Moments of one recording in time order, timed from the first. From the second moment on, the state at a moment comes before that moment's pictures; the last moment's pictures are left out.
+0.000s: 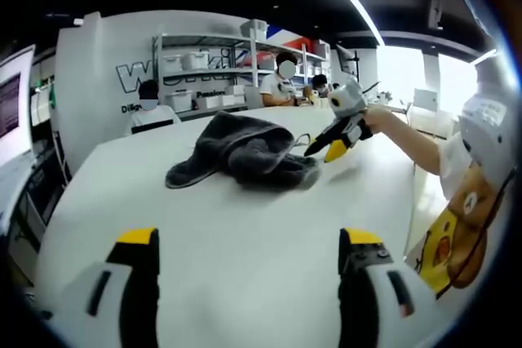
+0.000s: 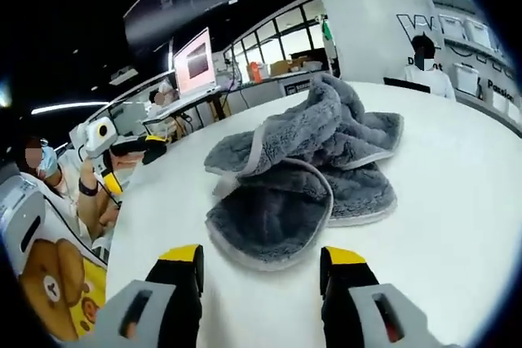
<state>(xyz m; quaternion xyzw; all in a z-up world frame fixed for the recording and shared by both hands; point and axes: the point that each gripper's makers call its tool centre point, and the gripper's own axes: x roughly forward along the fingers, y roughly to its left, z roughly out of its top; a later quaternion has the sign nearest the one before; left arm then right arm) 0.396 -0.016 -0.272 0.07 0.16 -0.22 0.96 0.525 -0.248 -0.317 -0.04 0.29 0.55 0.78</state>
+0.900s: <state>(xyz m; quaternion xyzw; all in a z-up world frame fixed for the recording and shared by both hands) 0.391 -0.012 -0.272 0.07 0.16 -0.22 0.96 0.535 -0.245 -0.324 0.04 0.31 0.53 0.78</state>
